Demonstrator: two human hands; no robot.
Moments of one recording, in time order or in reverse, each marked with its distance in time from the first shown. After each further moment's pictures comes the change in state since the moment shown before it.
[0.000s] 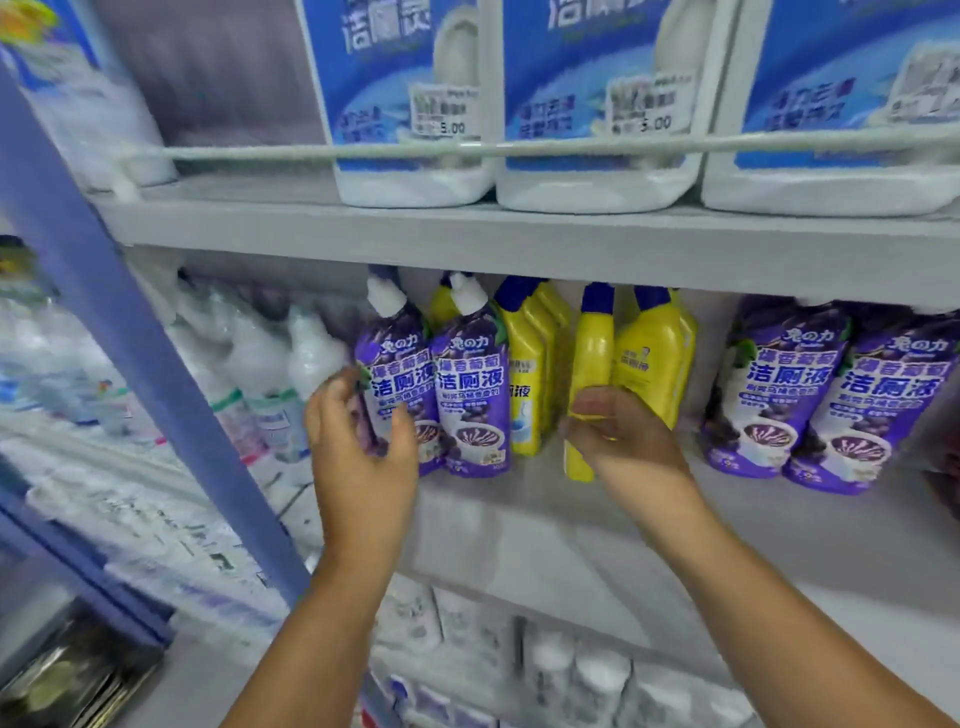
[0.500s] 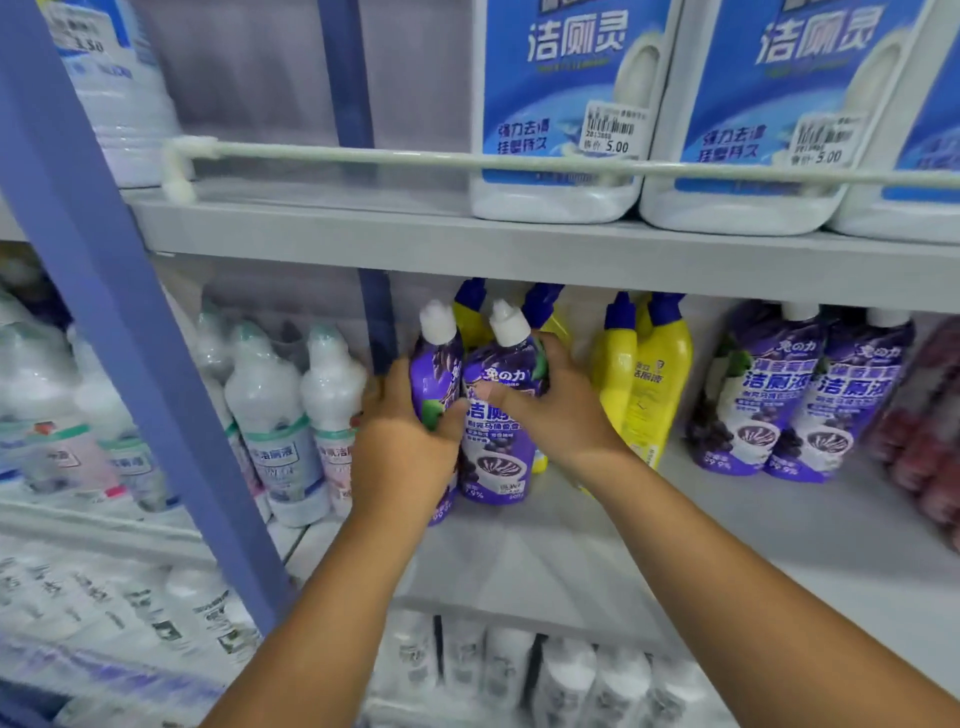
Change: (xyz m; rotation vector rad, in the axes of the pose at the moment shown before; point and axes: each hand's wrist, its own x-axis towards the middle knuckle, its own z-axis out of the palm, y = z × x) left_hand 0.068 -0.042 0.014 0.157 -0.307 0.140; right_hand 0.034 -0.050 0.095 -0.164 -0.021 -0.118
